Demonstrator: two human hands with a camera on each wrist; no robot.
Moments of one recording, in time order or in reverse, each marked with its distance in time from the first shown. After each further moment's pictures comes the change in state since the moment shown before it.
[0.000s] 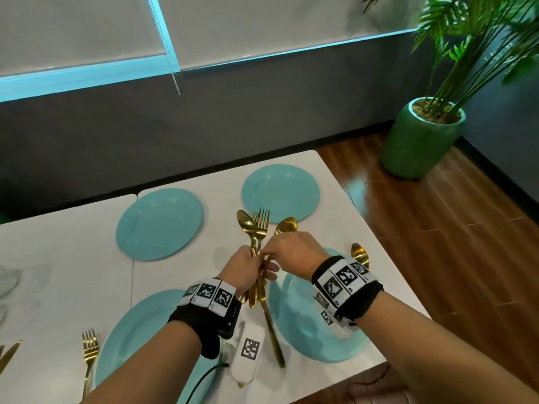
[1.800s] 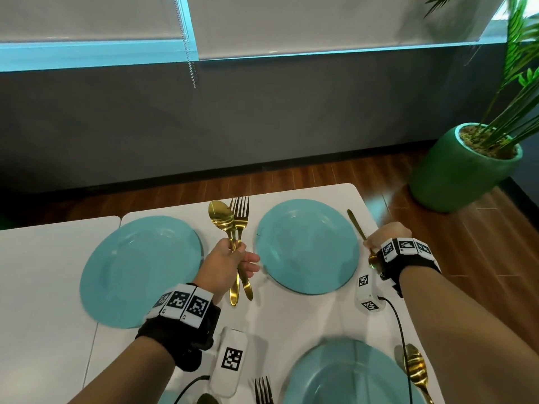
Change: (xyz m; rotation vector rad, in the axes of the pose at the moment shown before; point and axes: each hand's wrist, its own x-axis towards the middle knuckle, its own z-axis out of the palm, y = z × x) left_hand 0.162 0.026 -0.083 -0.257 0.222 -0.017; right_hand 0.163 0.236 0.012 0.357 0.048 1.230
